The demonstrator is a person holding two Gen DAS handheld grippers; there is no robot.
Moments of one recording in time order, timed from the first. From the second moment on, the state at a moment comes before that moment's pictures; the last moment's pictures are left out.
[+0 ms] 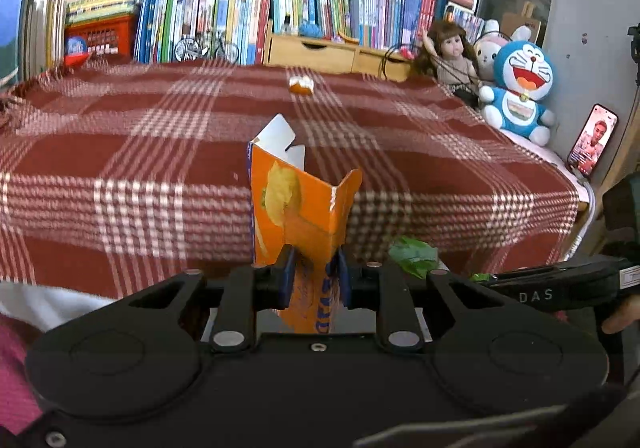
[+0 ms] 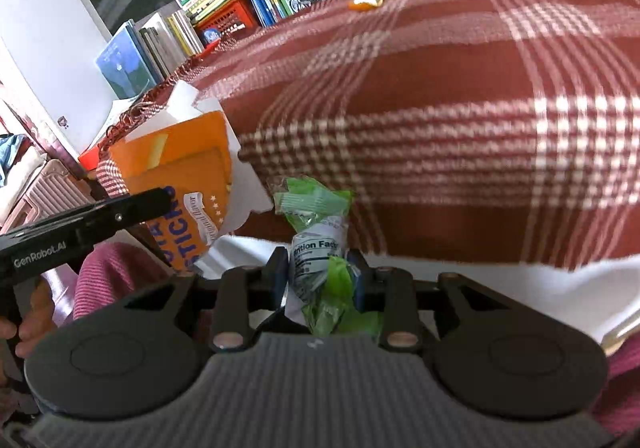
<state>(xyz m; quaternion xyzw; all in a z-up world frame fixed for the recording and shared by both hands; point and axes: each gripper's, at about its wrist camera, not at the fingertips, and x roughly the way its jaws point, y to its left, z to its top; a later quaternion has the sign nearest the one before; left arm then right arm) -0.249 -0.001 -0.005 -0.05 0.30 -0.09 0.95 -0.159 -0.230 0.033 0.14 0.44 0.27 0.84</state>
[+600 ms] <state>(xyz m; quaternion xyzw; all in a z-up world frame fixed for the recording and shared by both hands) -0.260 -0.019 -0.057 -0.04 0.40 -0.10 0.91 -0.182 -0.221 -0.006 0.14 0.50 0.26 0.81</state>
